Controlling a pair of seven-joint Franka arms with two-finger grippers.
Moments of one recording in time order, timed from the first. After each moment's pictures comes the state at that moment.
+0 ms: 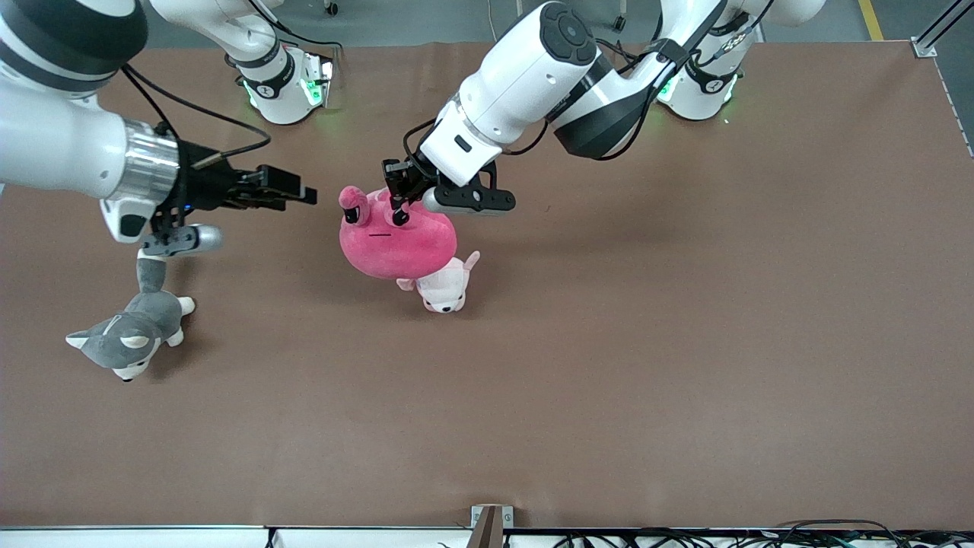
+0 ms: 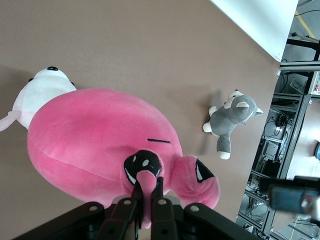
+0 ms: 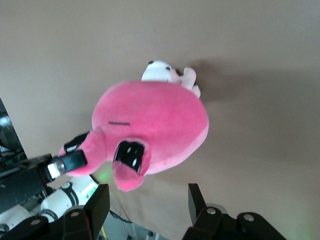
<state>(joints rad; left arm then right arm) -0.60 0.47 -0.31 -1.34 -0.31 2.34 -0.95 0.26 0.13 -0.04 -1.55 0.58 1.53 0.24</state>
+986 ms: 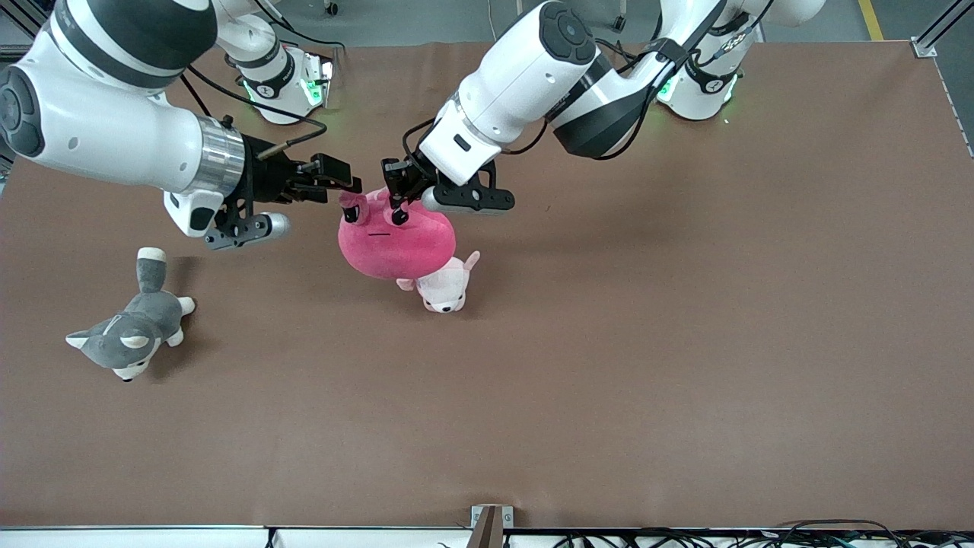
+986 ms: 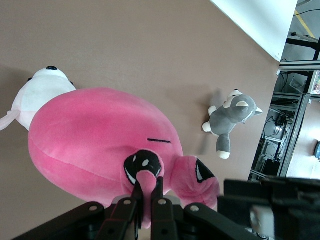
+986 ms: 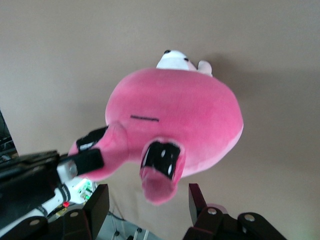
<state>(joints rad) -0.61 0.47 -0.31 -1.33 -0.31 2.34 -0.95 0.35 0.16 -0.04 -1.55 0.56 1.61 0.24</state>
